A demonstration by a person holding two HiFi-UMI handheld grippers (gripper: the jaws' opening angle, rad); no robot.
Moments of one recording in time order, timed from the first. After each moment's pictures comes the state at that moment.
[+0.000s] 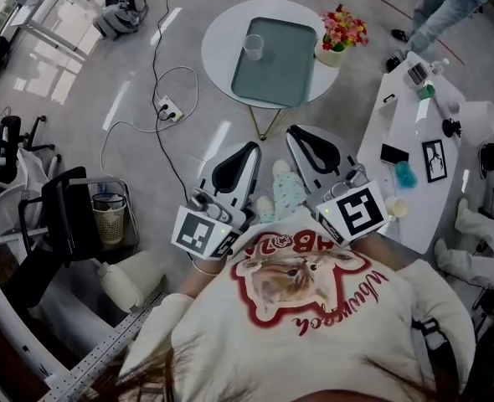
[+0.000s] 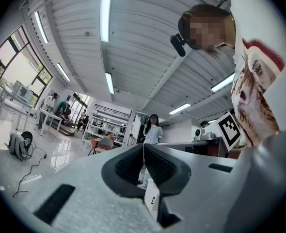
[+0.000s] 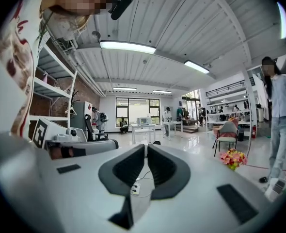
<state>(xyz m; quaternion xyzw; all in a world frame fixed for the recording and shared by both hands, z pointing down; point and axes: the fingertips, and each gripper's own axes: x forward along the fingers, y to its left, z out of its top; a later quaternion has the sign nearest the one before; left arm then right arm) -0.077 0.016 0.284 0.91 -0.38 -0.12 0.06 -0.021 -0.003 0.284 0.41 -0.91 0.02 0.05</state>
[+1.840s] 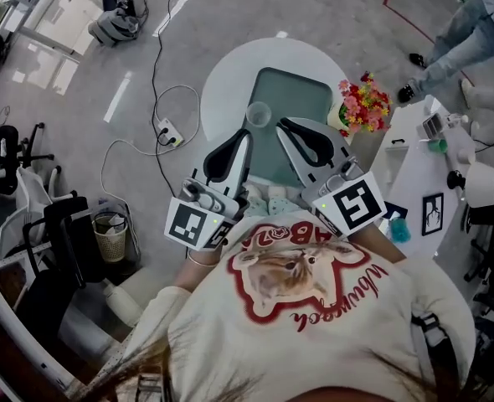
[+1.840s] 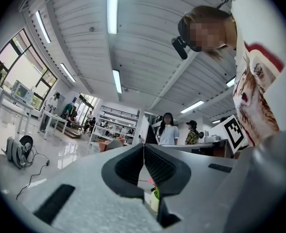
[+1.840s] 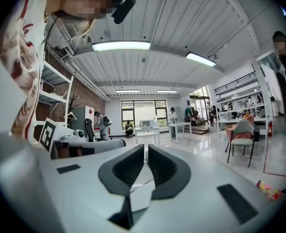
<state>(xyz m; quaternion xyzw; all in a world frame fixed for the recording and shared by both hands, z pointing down) -0.085 -0.264 0.278 0.90 -0.42 -0.12 0.06 -0.035 -0.275 0.278 0.35 -0.94 0.03 0.03</state>
